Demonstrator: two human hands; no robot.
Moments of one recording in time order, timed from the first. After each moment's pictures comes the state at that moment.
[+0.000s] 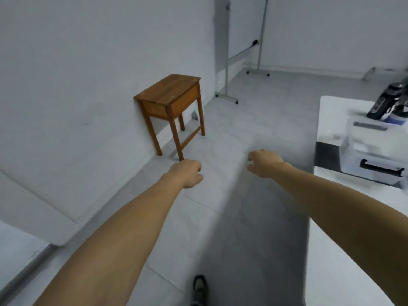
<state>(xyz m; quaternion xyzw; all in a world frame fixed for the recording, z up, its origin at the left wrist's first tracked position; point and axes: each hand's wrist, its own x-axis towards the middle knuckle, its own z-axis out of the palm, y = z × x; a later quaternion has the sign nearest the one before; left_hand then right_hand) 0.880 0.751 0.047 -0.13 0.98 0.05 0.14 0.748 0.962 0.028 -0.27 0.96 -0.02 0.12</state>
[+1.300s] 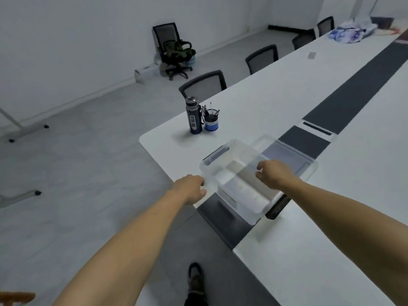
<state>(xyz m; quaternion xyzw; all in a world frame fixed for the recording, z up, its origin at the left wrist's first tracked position) 0.221 1.092 -0.002 0.42 0.88 -0.04 0.22 0.372 1.313 -0.032 0.33 0.93 -0.10 0.06</state>
